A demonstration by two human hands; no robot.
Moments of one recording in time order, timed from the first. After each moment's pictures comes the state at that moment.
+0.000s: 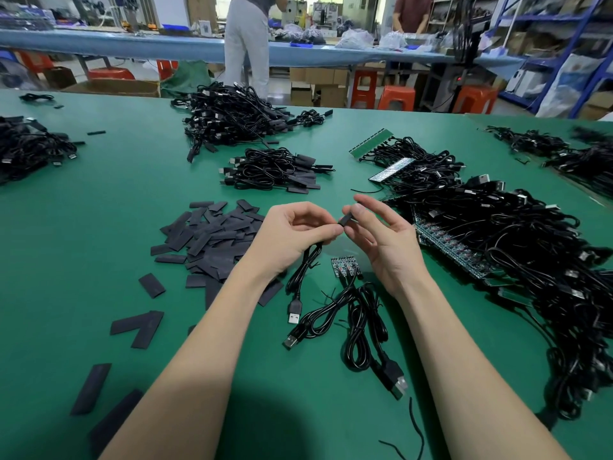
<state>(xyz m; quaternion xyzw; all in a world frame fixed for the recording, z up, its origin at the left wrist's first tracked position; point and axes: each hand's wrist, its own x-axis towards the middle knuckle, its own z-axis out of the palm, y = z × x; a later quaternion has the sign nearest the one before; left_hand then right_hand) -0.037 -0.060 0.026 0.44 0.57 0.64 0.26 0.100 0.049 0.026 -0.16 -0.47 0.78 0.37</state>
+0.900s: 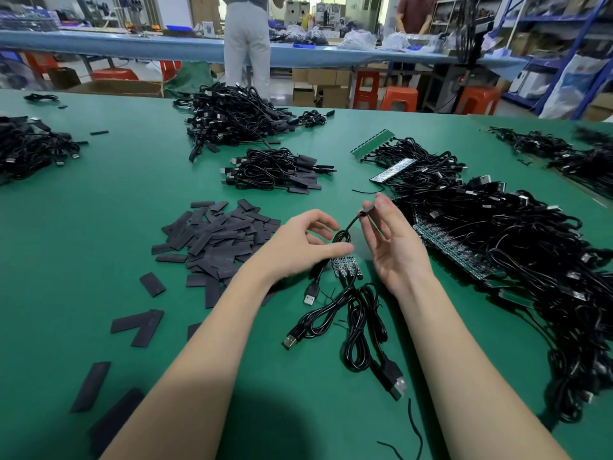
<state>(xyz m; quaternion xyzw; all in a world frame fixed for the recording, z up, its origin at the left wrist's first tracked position) -0.036 -0.055 0.021 0.45 0.70 0.48 0.26 0.096 0.059 0.024 -0.21 -0.30 0.83 0.41</state>
